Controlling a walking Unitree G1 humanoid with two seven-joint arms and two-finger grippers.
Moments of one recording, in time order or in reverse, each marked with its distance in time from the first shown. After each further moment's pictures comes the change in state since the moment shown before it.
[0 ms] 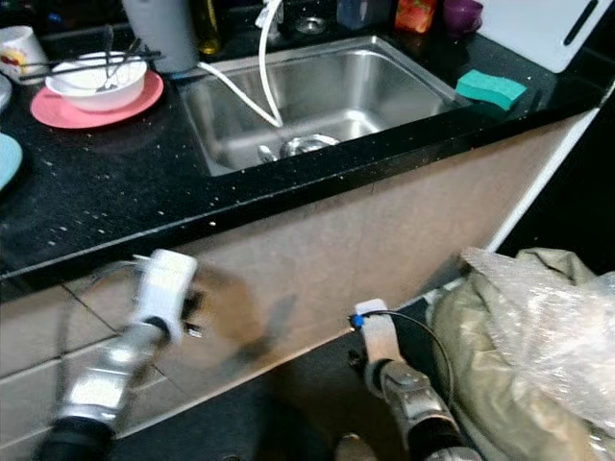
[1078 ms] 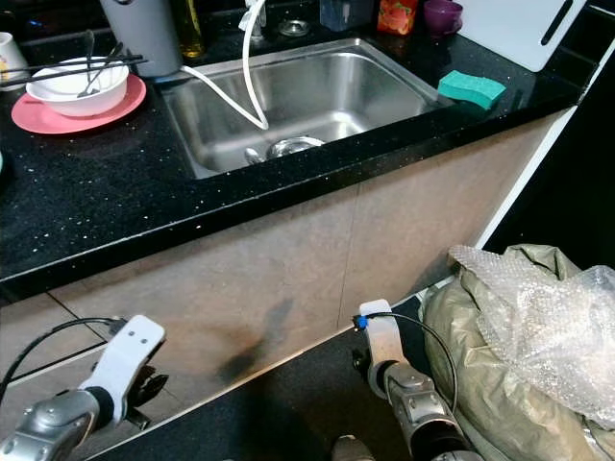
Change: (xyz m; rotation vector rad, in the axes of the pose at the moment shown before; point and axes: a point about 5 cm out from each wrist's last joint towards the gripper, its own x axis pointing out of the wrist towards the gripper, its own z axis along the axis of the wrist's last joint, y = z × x) left arm -0.065 -0.002 -0.062 0.007 0.312 -0.259; right arm -0.002 -0.004 -0.004 0.002 -0.013 -0.007
